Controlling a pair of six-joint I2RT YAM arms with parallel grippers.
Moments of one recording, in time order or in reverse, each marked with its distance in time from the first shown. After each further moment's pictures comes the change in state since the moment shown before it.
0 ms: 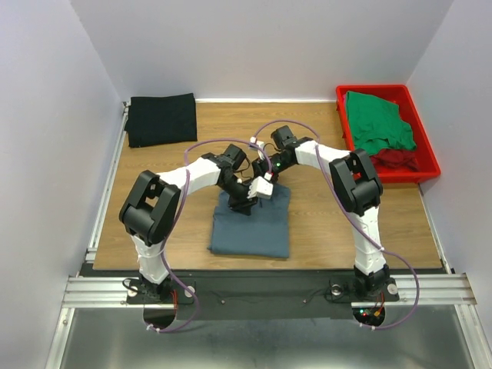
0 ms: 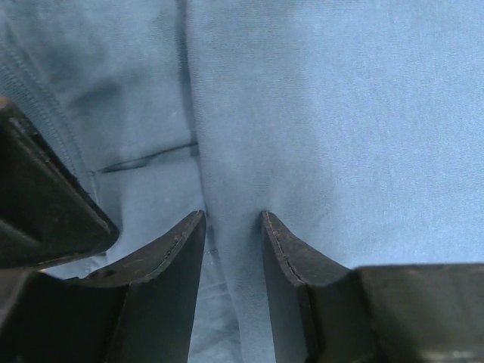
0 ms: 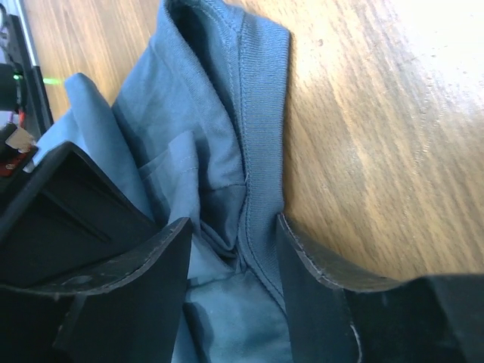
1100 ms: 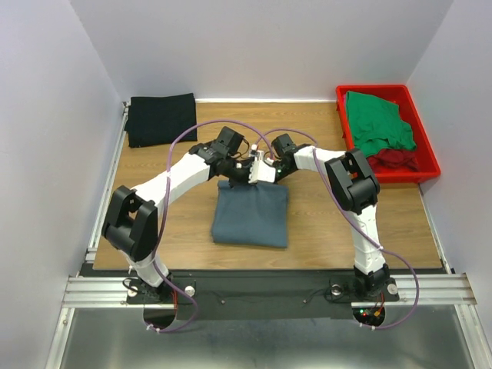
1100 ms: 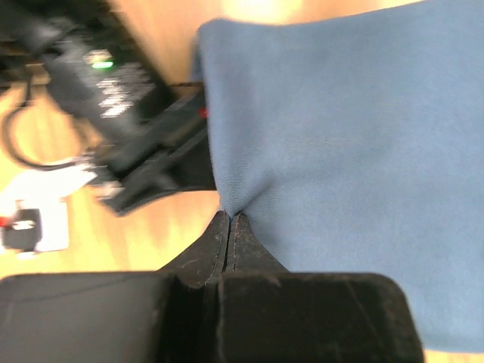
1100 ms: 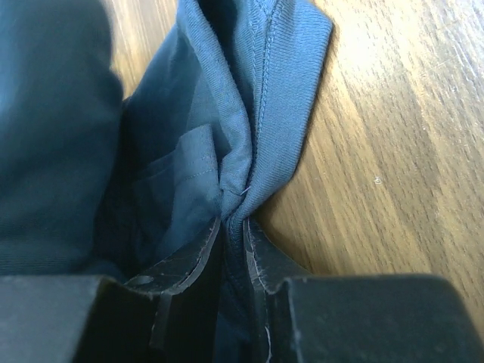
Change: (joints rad) left arm -0.014 -0.187 0.076 0.038 -0.160 0.017; right arm 0.000 0.037 -0.064 0.022 -0.088 0.008
